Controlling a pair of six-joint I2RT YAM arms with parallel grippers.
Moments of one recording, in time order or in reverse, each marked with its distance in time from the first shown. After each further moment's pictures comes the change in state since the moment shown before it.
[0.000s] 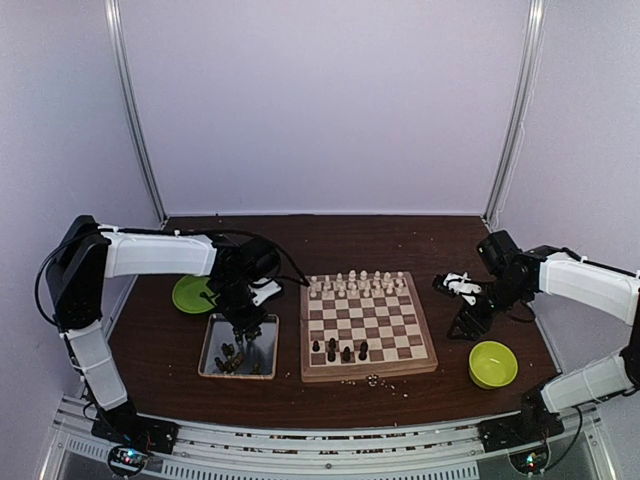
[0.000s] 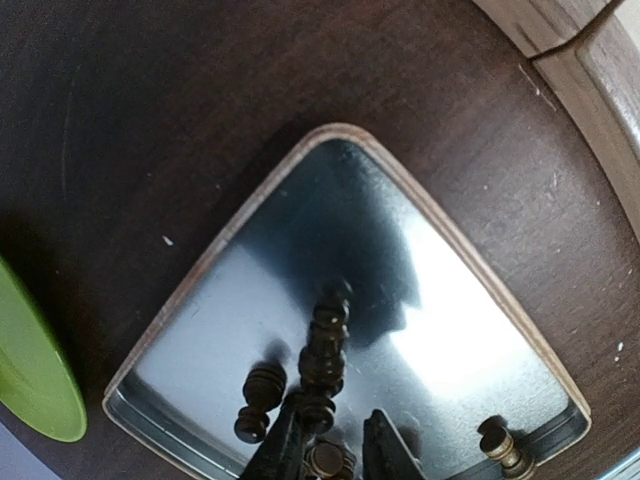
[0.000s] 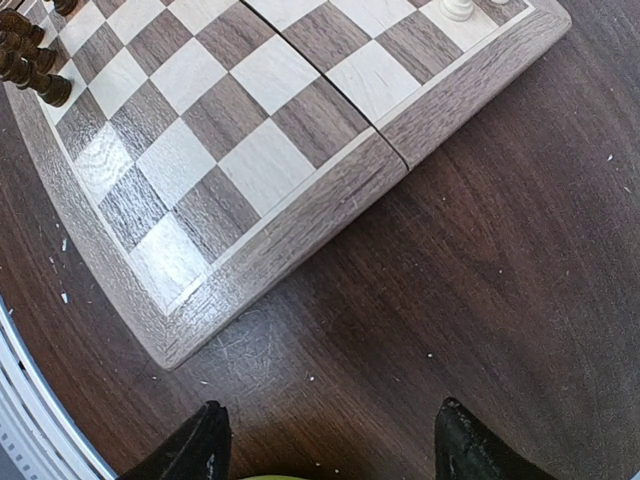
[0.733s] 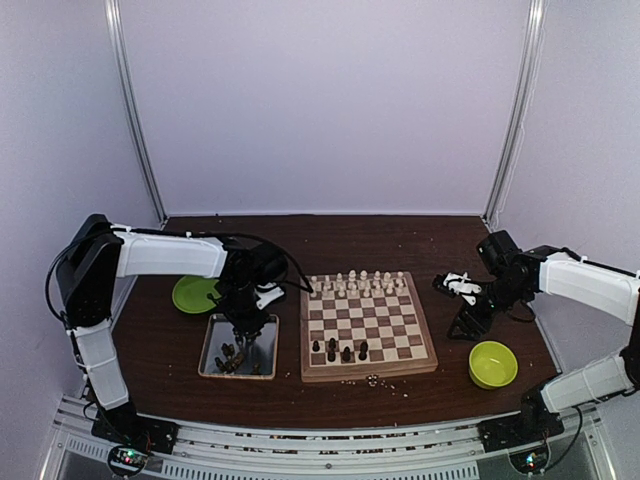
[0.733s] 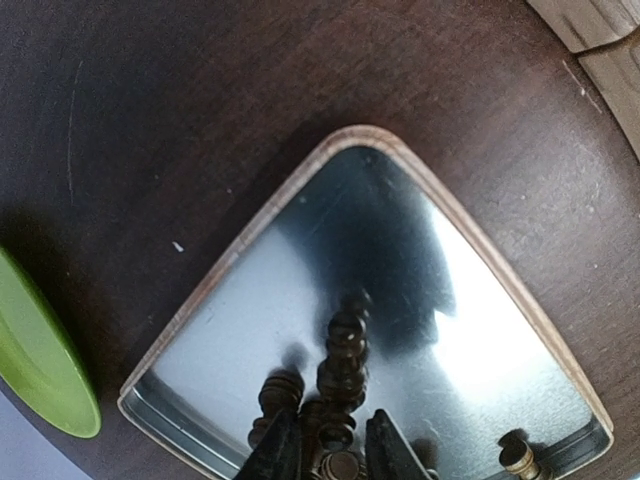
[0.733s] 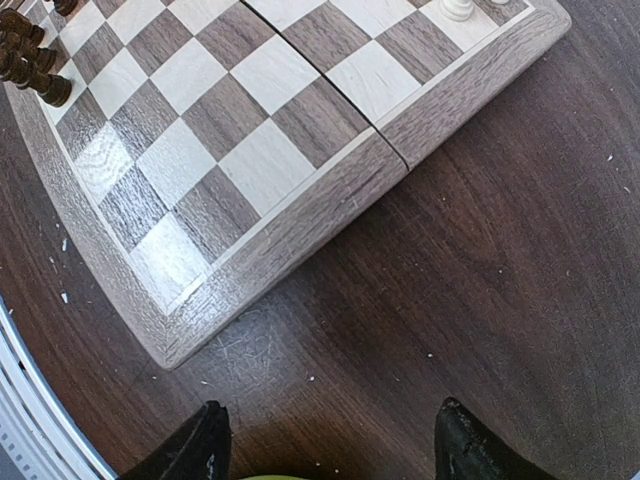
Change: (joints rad) left arm -0.026 0.060 0.036 -0.036 -0.072 -0.014; right arm 0.000 0.000 0.000 0.000 0.000 0.000
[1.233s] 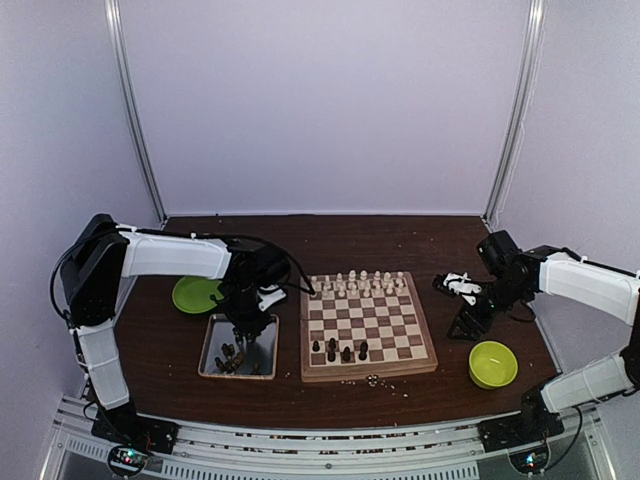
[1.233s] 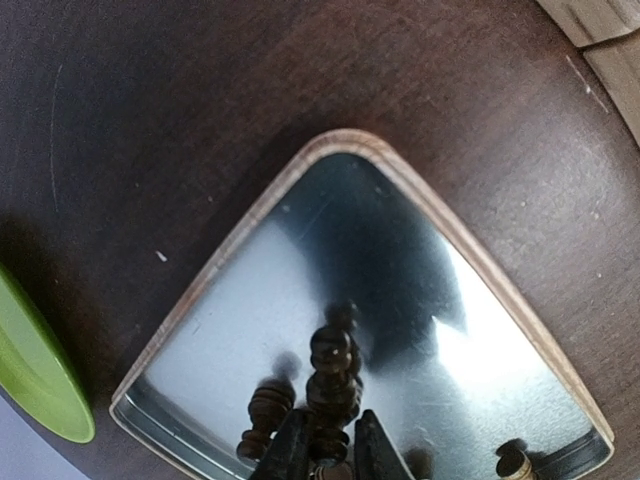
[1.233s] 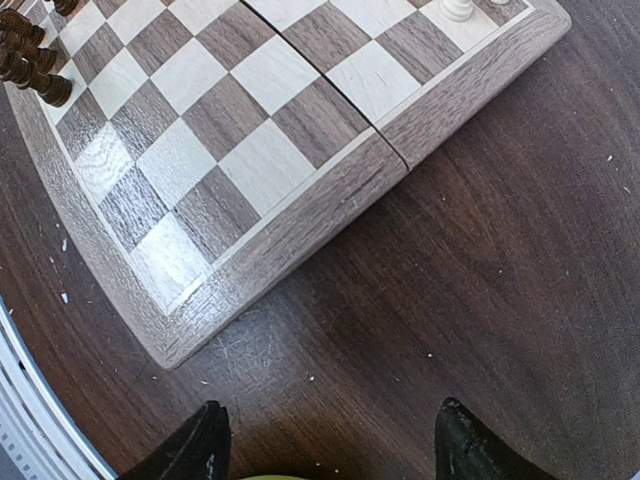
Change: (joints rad) left arm -0.007 0.025 0.011 -0.001 0.000 -0.005; right arm 0.000 -0.001 0.000 0.000 0.000 0.000
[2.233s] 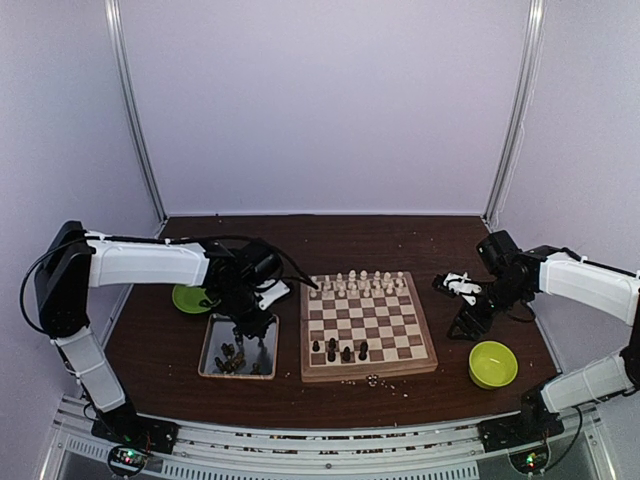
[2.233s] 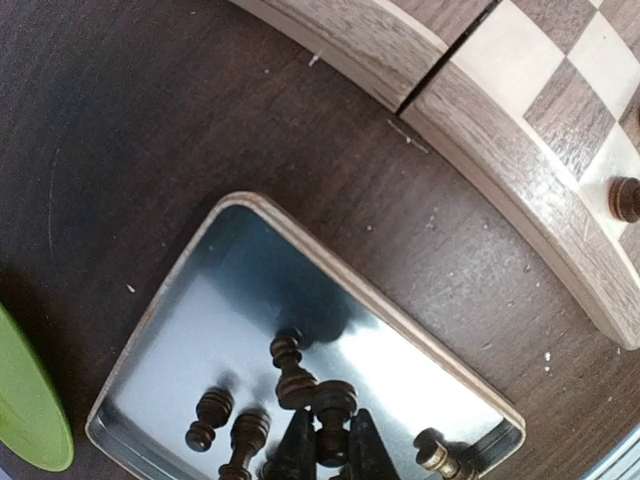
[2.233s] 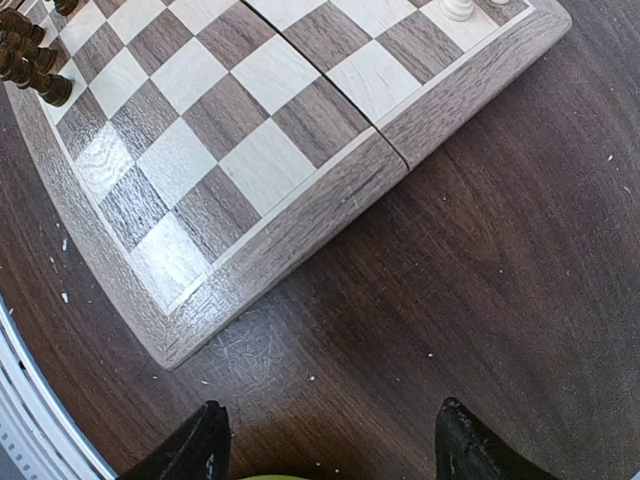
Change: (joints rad) left arm -0.023 -0.158 -0.119 0.165 0.128 0.035; right arm 0.000 0.000 0.000 -0.001 0.000 0.000
